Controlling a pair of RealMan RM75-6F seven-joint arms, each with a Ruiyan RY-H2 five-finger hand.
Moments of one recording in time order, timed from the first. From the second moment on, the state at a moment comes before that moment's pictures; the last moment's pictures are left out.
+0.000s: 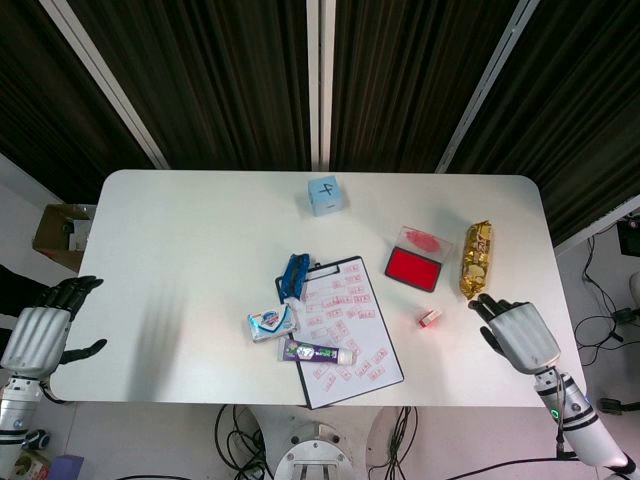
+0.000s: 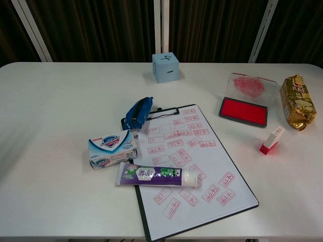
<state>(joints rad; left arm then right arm) -0.11 -1.11 -0.01 -1.58 1.57 1.48 -0.03 0.24 -1.26 0.03 -1.42 -1.80 1.39 -0.21</state>
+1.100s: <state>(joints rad) -0.11 -1.12 -0.01 -1.55 1.55 1.48 -0.06 0.42 -1.60 -0.01 -1.07 -1.69 1.17 -0.17</state>
